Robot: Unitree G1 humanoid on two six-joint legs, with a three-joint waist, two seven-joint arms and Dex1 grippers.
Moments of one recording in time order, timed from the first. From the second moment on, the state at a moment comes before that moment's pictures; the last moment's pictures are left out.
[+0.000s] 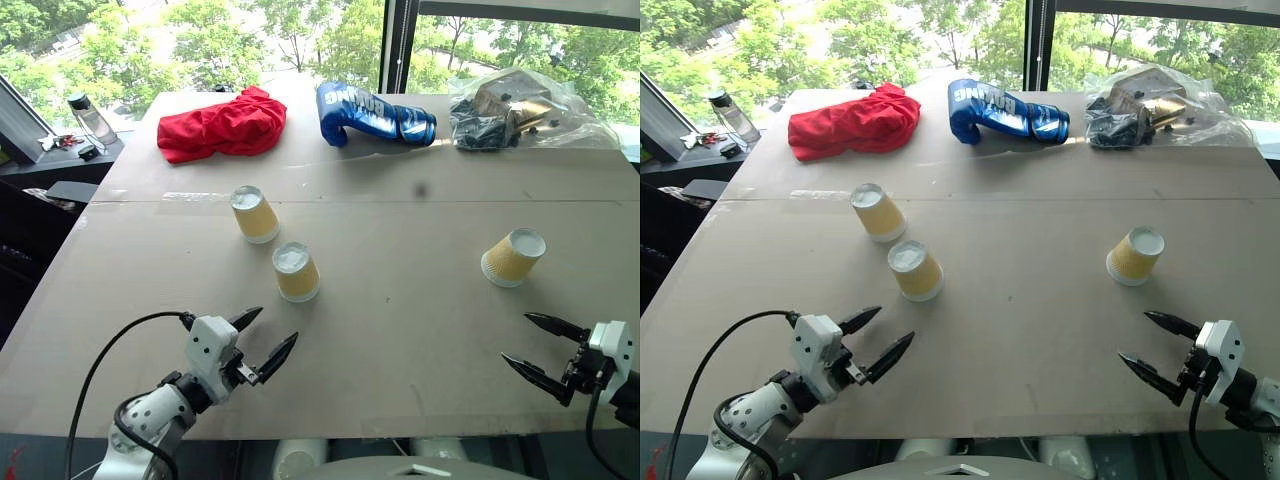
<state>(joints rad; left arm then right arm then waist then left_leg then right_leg) 0.47 0.46 0.16 -0.41 -0.39 0.12 -0.70 0.36 -0.64 -0.31 0.01 0.52 -0.15 1.17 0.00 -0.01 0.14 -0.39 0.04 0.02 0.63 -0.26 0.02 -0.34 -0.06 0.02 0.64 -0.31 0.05</state>
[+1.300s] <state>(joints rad) 0.07 0.37 0.04 -0.20 -0.27 0.00 -0.64 0.20 -0.68 -0.21 -0.46 0.75 0.22 1.11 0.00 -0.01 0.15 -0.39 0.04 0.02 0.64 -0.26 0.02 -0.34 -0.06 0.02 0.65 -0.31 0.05</state>
